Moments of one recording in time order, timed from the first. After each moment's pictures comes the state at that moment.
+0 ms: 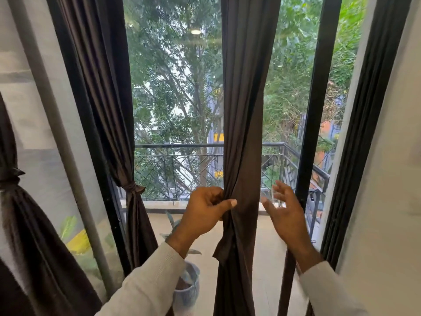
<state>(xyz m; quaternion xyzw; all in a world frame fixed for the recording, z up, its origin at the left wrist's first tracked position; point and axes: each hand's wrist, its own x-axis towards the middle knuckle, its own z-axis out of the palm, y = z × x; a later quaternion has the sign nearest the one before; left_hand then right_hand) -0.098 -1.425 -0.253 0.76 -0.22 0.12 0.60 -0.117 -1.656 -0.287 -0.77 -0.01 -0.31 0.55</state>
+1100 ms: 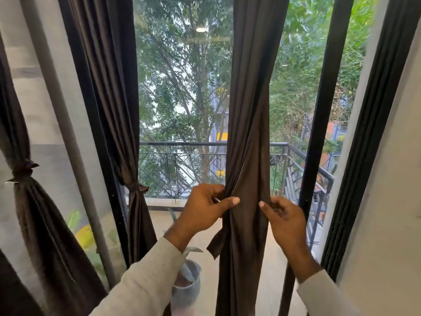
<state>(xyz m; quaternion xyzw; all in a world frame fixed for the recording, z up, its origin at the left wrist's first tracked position) -0.098 -1.404 -0.248 0.77 -0.25 0.13 0.58 -0.123 -1.629 -0.295 -0.73 -0.02 -0.34 0.60</state>
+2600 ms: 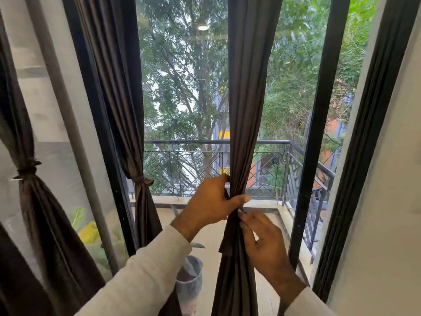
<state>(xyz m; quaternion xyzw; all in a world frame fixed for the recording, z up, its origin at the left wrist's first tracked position) -0.133 -1.423 -0.218 0.87 -0.24 0.15 0.41 -0.168 -1.594 -0.337 -0.78 -0.22 -0.40 0.42</state>
